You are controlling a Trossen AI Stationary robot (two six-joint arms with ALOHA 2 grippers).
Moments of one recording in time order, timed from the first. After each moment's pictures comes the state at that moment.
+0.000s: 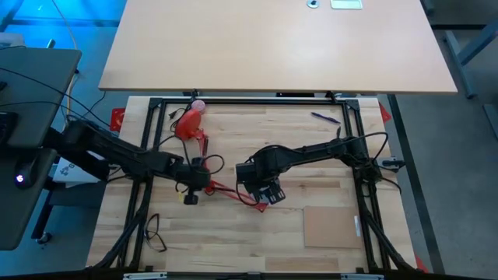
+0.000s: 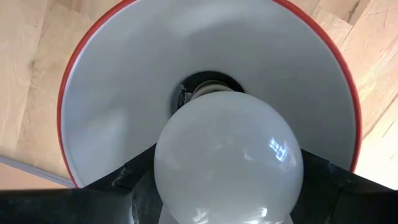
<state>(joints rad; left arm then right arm) -0.21 1.24 0.52 -0.31 -0.08 -0.10 0.16 2.15 1.96 -1.34 0.01 -0.31</state>
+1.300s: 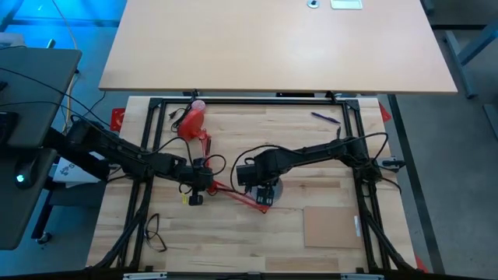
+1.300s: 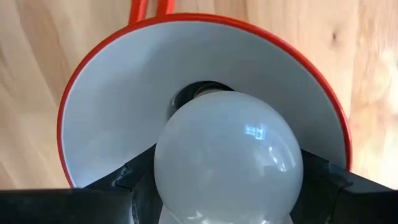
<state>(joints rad) -0.21 1.34 0.52 -0.24 -0.10 -0.21 0.16 2.15 1.96 -1.35 0.00 0.33</state>
